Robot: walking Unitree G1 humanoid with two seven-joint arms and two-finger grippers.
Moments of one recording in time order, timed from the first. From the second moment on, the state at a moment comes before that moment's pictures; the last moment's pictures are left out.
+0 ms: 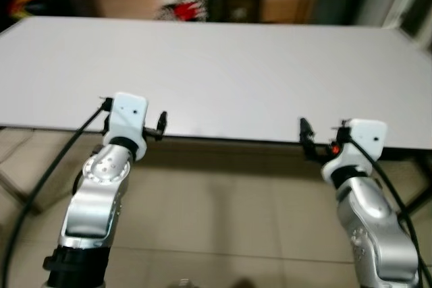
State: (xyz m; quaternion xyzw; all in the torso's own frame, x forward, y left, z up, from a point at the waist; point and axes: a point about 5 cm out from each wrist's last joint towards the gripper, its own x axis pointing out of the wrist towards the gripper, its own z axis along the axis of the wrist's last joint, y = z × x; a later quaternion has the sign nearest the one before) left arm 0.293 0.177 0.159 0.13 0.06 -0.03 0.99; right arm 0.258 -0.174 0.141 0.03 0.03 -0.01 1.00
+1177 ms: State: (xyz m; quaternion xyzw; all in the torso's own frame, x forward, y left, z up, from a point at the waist) left arm 0.297 0.190 0.183 0.15 0.03 0.00 0.99; right arm 0.285 -0.153 0.151 0.04 0.01 0.04 1.00
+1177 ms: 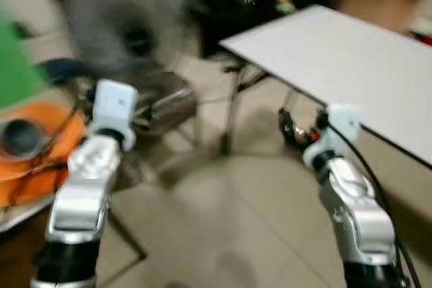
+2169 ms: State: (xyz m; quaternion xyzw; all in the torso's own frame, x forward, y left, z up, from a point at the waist) left arm 0.296 0.205 0.183 0.16 0.02 0.05 0.99; right arm 0.298 -0.142 0.150 0.06 0.01 0.09 0.99
